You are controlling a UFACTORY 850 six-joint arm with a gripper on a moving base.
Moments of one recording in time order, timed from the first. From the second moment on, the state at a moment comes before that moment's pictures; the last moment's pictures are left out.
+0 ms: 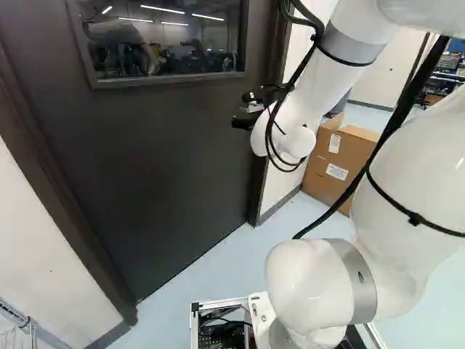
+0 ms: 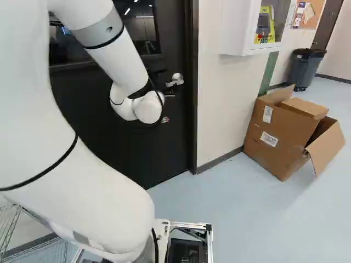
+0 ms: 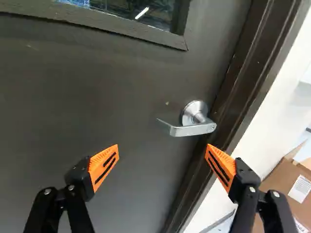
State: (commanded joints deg) arm -5.8 5.2 -28.4 -19.3 52.7 0.0
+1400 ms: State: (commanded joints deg) arm -8.5 -4.9 -43.6 -36.6 53.2 0.0
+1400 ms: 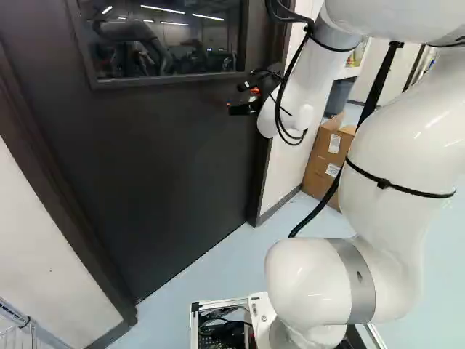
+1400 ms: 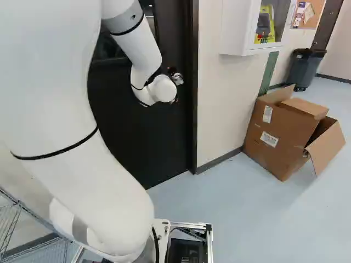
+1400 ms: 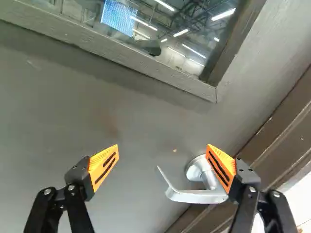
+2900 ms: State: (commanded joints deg) arm -7.1 -14.1 -43.3 -36.6 53.2 0.0
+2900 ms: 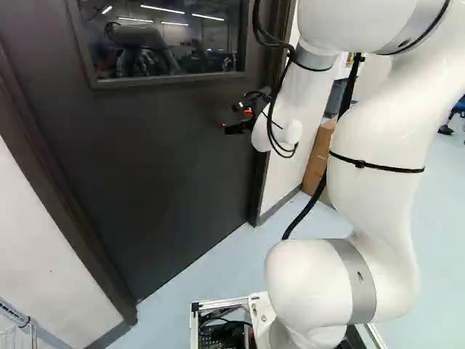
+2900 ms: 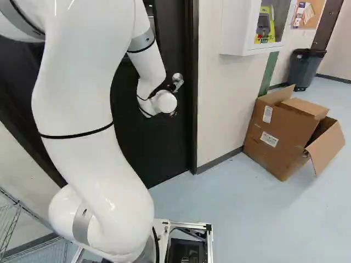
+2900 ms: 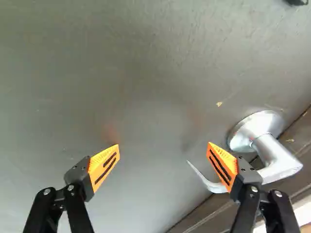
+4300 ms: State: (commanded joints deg) arm -7.2 -19.7 -40.7 -36.6 53.2 0.0
